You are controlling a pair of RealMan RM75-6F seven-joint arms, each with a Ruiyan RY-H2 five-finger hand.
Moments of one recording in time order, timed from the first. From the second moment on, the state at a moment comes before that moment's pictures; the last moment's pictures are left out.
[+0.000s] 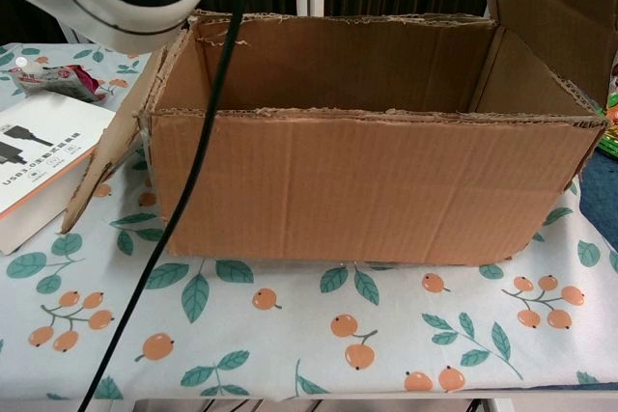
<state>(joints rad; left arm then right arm) -1.35 -1.82 -0.57 -1.30 1.07 0.92 0.32 0.05 -1.01 0.24 -1.48 -1.47 1.75 0.47</state>
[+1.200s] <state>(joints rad) -1.60 -1.97 -0.60 -1.11 1.02 0.98 0.38 0.03 -1.04 0.26 -1.36 -1.45 1.73 0.61</state>
